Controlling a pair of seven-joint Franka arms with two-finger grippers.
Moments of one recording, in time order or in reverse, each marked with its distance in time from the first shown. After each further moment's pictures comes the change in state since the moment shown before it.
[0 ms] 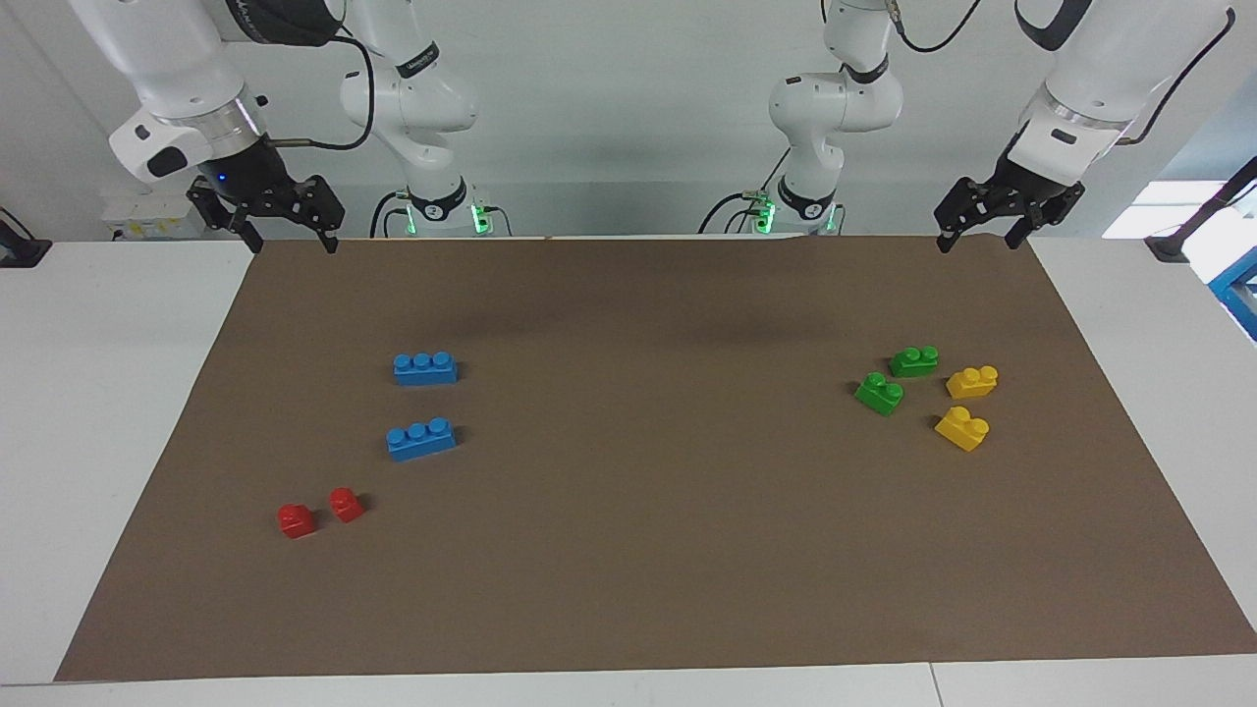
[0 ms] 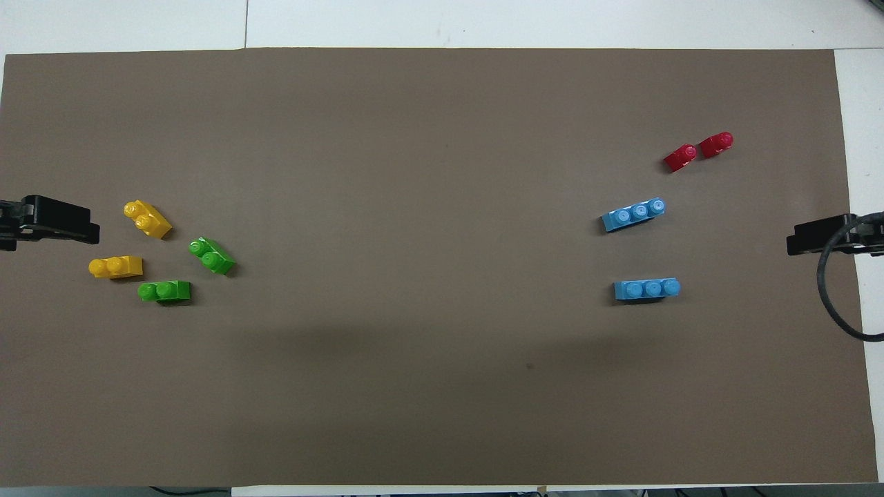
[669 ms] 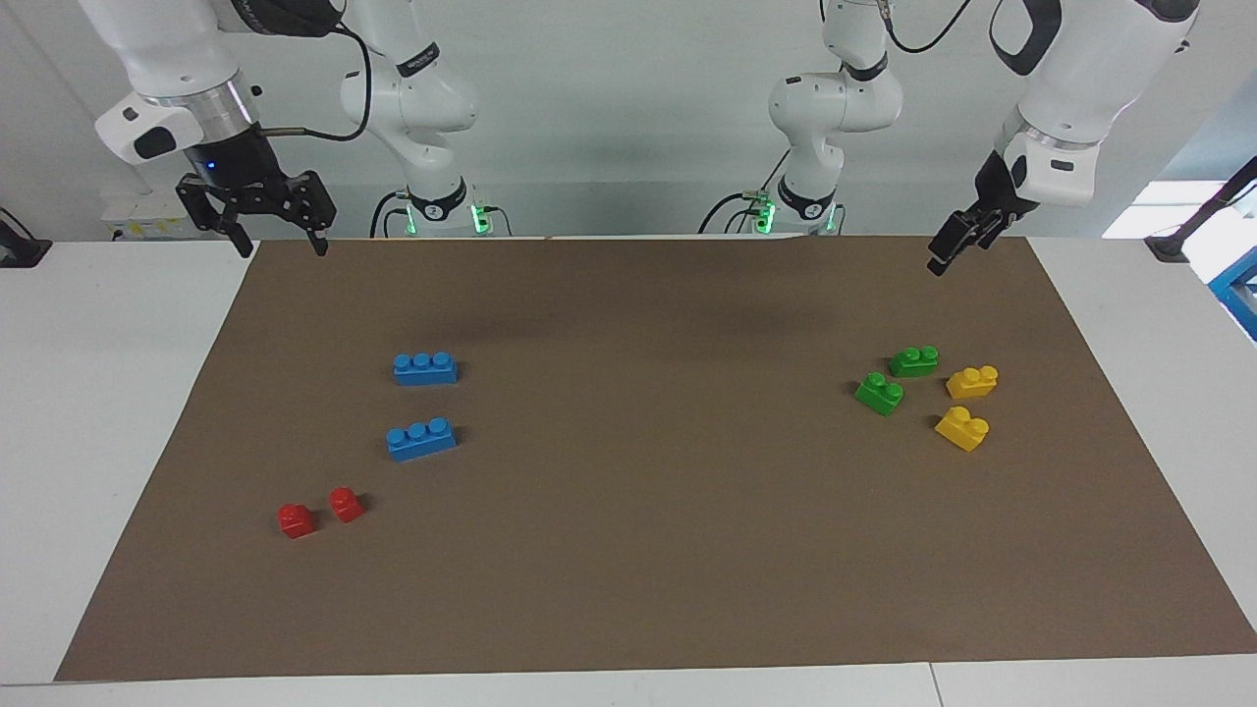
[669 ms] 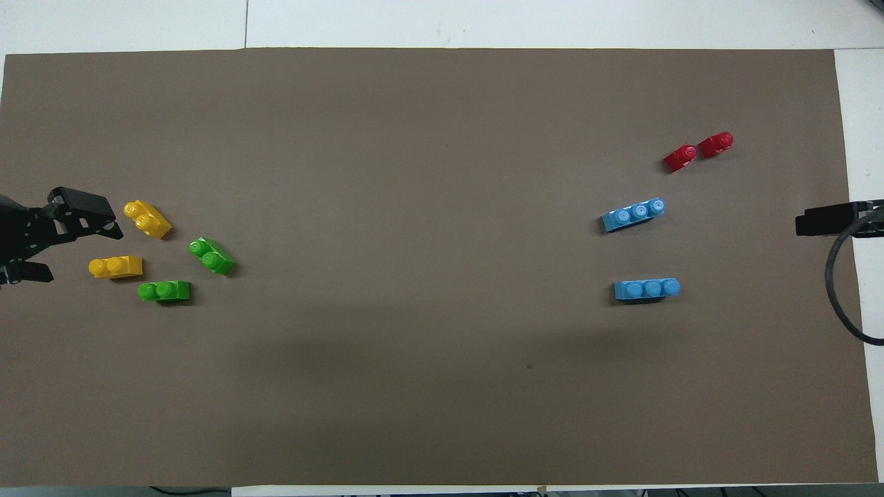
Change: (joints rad) left arm -0.009 -0.085 -0.005 -0.212 -0.001 0.150 -0.550; right arm -0.002 -0.013 0.000 -0.017 0.000 0.123 -0.036
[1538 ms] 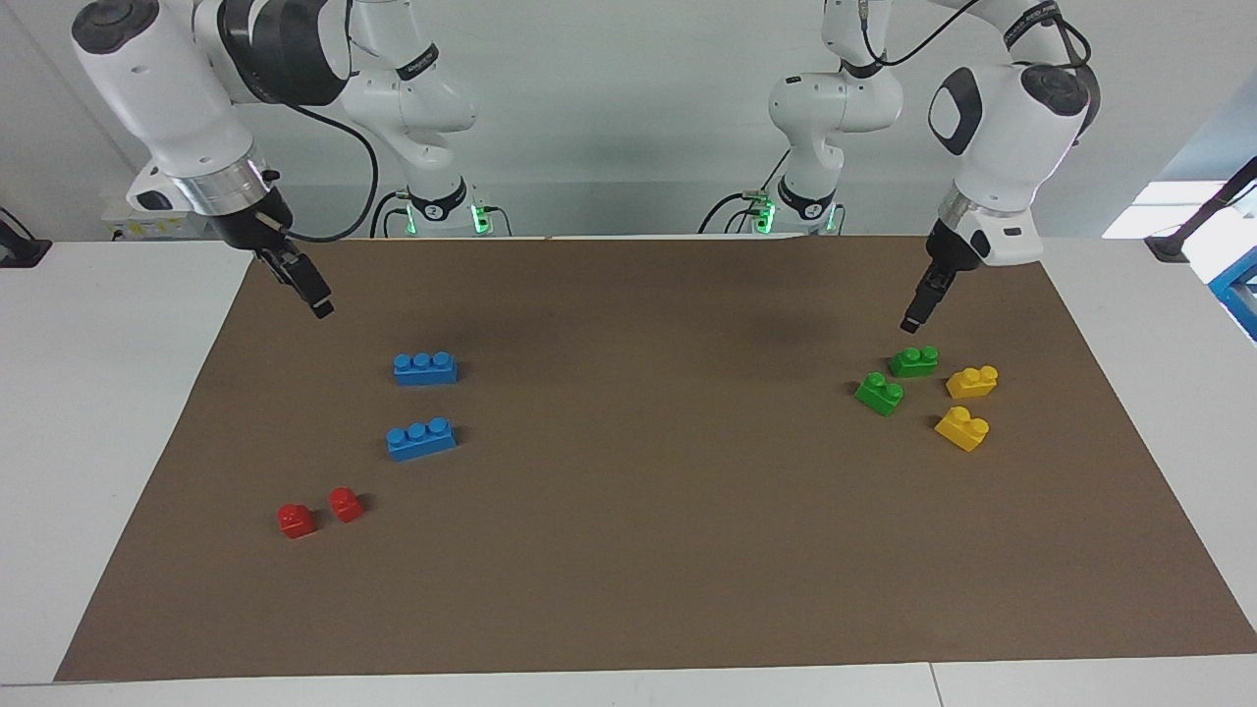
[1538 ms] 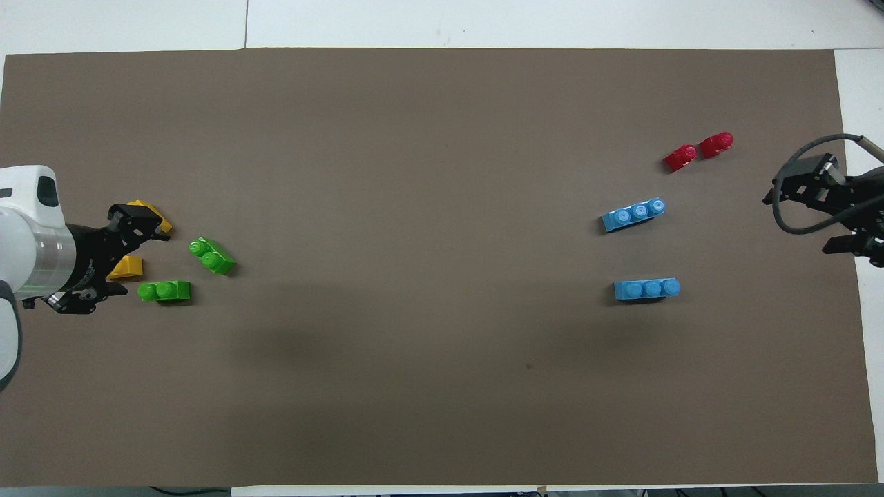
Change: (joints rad) left arm -0.012 -0.002 -0.001 -0.325 -0.010 0.398 -0.295; right arm -0.011 0.094 0.000 -0.066 0.067 0.059 0.864
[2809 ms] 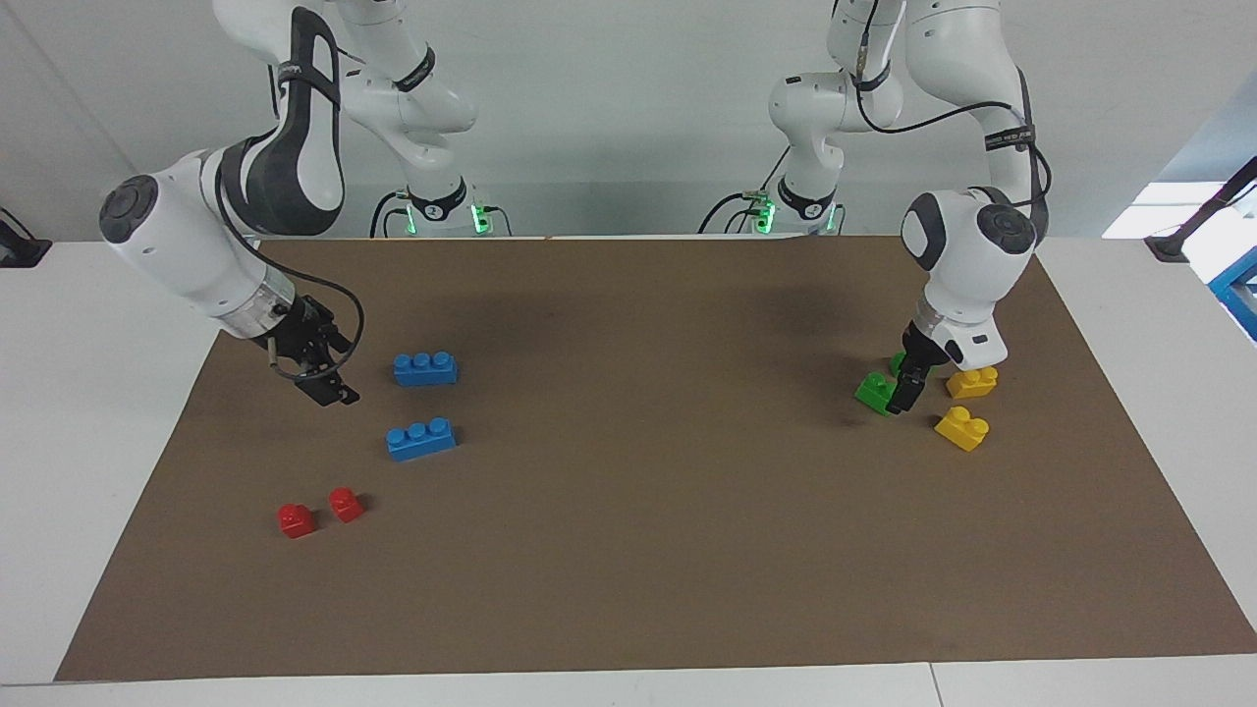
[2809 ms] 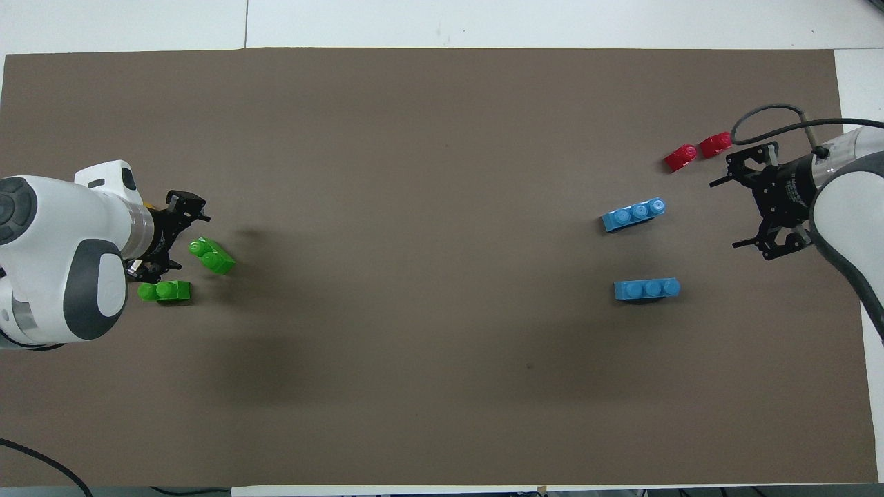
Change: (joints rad) left arm 0.011 0.251 0.014 -0.075 0.000 0.327 -0.103; right arm -0.051 0.223 -0.002 -0.049 0.227 0.166 0.178
